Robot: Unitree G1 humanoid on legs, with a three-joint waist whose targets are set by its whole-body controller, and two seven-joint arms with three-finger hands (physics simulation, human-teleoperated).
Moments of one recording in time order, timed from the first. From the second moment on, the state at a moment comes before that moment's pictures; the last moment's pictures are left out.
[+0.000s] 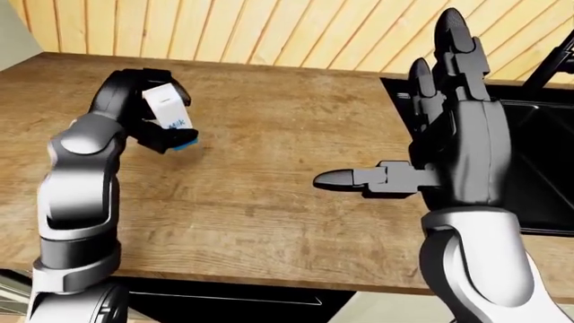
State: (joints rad) left arm -0.81 0.27 0.06 -0.15 0.41 0.90 -0.33; right arm -0.41 -0.48 -0.35 -1.03 0.70 1.03 -0.45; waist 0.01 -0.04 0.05
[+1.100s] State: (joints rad) left arm -0.80 0.21 0.03 -0.38 0.54 1.02 -0.48; right arm -0.36 -0.55 -0.37 -1.04 0.85 0.93 -0.52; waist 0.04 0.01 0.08
